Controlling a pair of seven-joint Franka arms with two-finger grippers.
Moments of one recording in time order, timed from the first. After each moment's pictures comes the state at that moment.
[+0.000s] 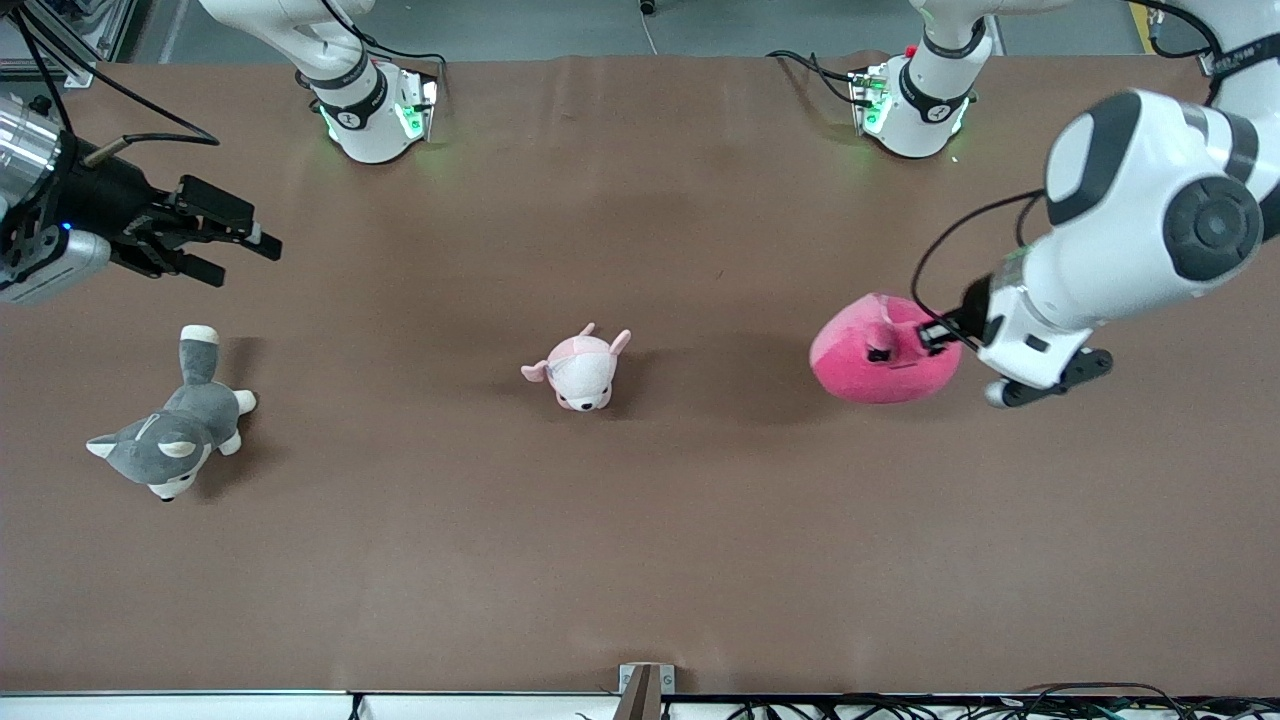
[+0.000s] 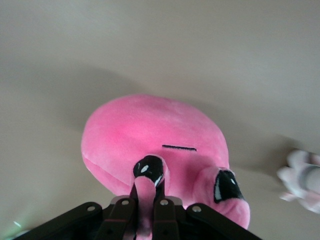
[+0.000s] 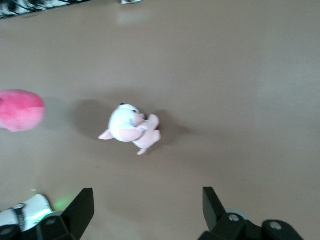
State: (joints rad) left arm -0.02 0.23 -0.33 -1.56 -0.10 1.68 -0.68; right arm 0.11 -0.03 -0.07 -1.65 0.51 1.64 -0.08
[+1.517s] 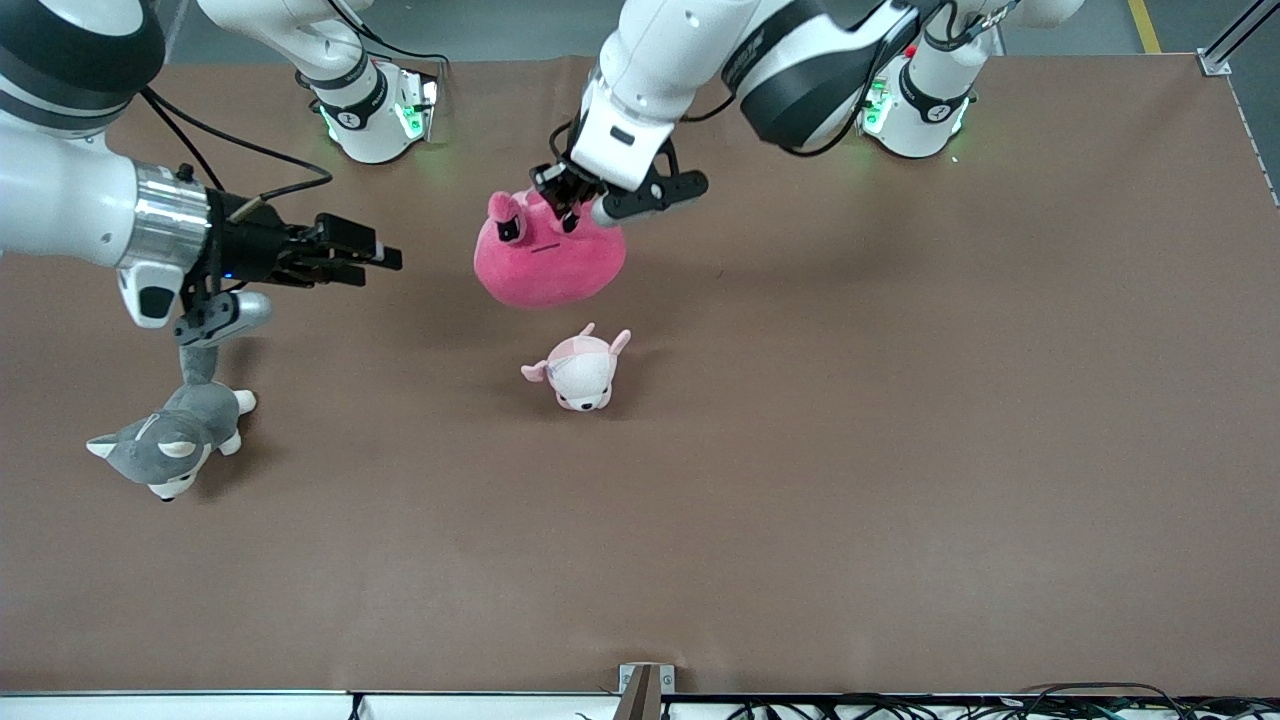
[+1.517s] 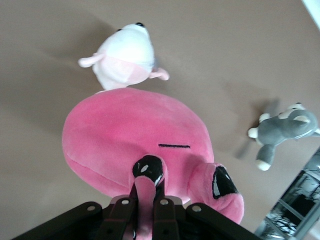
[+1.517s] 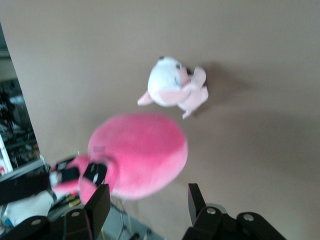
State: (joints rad) left arm -0.43 0.41 -0.56 -1.41 -0.11 2.16 -1.39; right arm 0.23 0.10 -0.07 -1.61 0.64 1.51 0.06
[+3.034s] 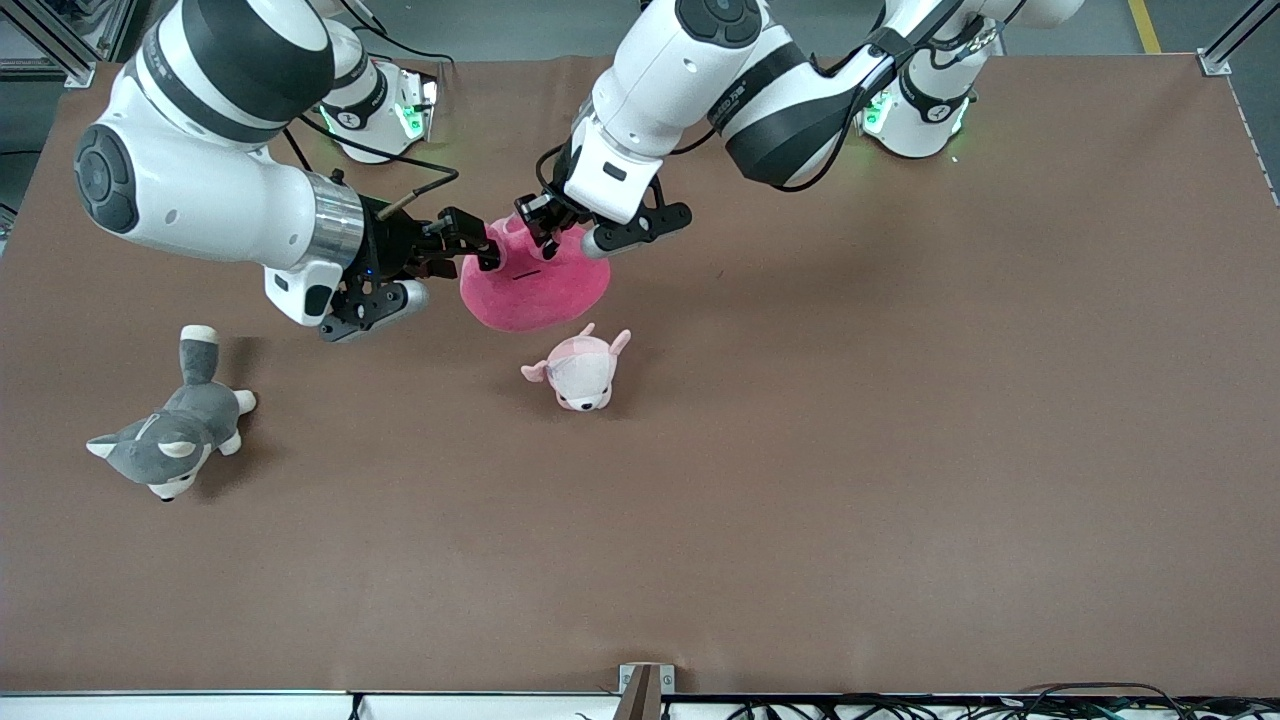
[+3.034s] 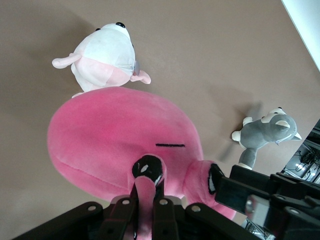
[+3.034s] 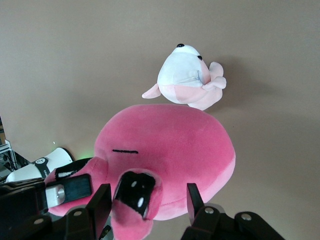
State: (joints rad) left arm -0.43 0.45 -0.56 -1.39 -0.10 2.22 -1.39; right arm 0.42 0.16 -0.07 -1.62 0.57 1.64 0.07
